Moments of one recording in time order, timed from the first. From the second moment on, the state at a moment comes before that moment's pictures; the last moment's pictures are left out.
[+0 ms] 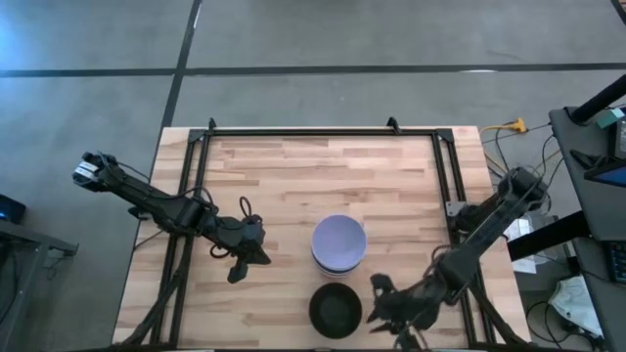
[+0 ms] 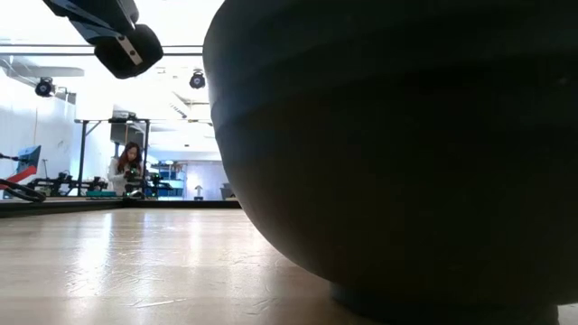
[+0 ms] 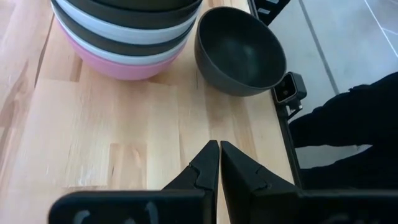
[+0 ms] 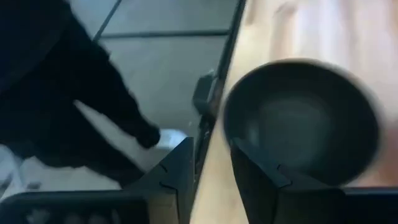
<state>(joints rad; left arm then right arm) -0.39 1.10 0.78 -0.32 0.05 -0.48 0.80 1.56 1.14 -0.24 0.18 0.54</state>
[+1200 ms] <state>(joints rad) -0.39 1.10 0.78 -0.37 0.08 -0.45 0.76 2.00 1.53 -0.68 0.18 0.26</state>
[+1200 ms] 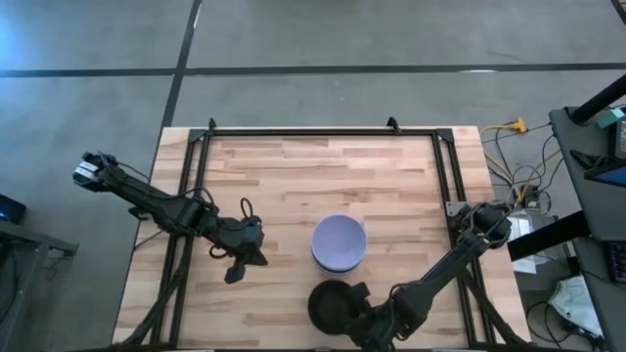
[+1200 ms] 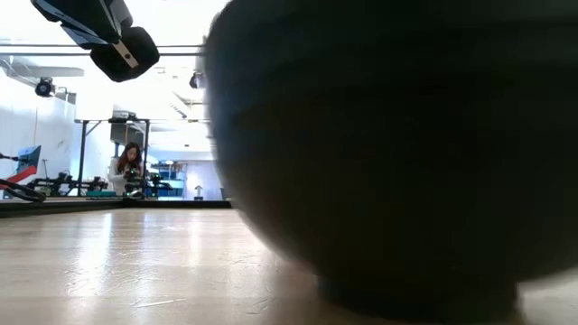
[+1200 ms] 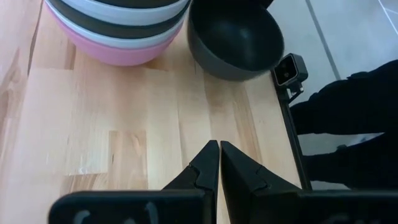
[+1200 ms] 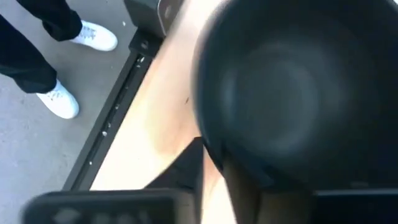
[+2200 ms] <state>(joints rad) -0.39 1.10 0.78 -0.37 0.08 -0.43 0.79 1.84 1.59 -1.09 0.15 0.58</state>
